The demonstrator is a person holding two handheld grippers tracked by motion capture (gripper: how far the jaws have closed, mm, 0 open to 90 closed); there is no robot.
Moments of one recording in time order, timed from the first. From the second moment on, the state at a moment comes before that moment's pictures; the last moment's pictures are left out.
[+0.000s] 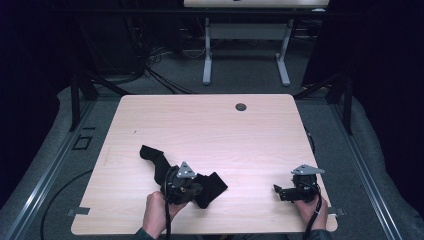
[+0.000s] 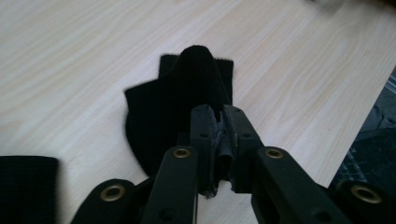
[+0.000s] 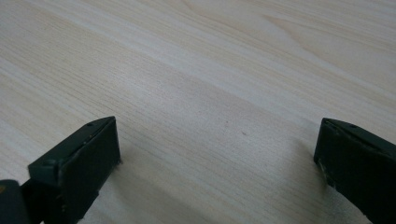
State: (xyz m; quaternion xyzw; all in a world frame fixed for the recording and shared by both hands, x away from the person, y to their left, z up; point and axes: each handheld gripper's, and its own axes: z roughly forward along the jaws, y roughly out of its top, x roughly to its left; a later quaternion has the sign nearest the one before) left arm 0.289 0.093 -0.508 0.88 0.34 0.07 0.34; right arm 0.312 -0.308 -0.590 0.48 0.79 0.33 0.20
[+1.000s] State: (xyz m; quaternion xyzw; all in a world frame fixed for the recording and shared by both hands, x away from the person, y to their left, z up) left arm 0.313 0.134 -0.554 0.85 0.42 0.11 0.30; right arm 0.341 -0.182 -0.552 0.39 0.85 0.34 0.09
